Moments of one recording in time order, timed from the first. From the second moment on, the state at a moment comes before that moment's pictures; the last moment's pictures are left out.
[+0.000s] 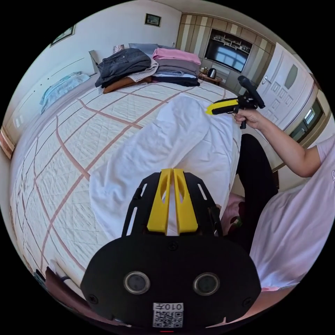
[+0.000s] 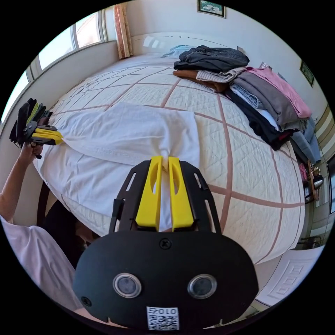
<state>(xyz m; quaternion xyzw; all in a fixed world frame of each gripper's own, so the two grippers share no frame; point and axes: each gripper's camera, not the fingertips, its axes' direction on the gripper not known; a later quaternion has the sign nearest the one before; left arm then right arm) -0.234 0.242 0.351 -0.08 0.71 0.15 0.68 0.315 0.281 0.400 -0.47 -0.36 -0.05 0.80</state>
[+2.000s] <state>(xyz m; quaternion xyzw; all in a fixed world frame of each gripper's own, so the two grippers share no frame) -0.192 0.177 0.440 -0.12 0.50 0.02 0.86 0.323 0.180 0.412 -0.49 -0.39 -0.04 0.78</state>
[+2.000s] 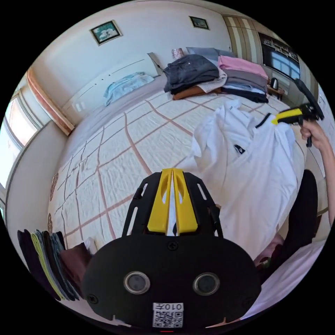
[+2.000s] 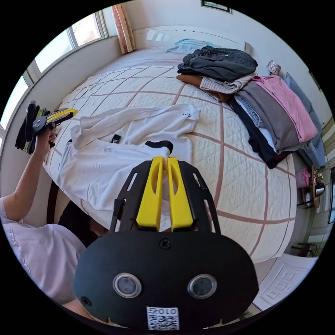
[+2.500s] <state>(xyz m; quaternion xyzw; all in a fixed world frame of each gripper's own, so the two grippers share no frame) -0.216 0.261 0.344 -0.12 0.64 0.06 0.76 0.491 0.216 0.227 -0.19 -0.61 0.15 0.75</state>
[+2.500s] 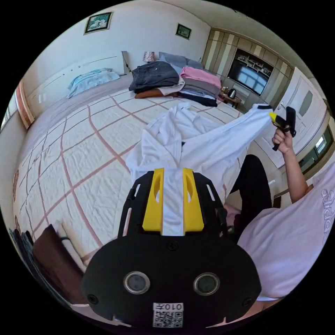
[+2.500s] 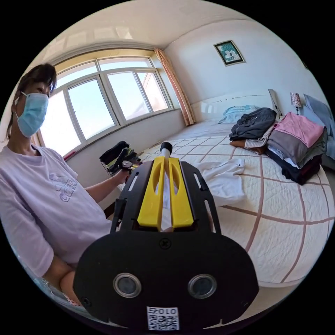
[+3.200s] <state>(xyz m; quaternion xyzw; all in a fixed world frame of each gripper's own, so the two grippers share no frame) -0.063 0.165 0.229 -0.10 0.70 0.21 0.68 0.535 0.339 0.126 -0.27 -0.59 0.17 0.75</state>
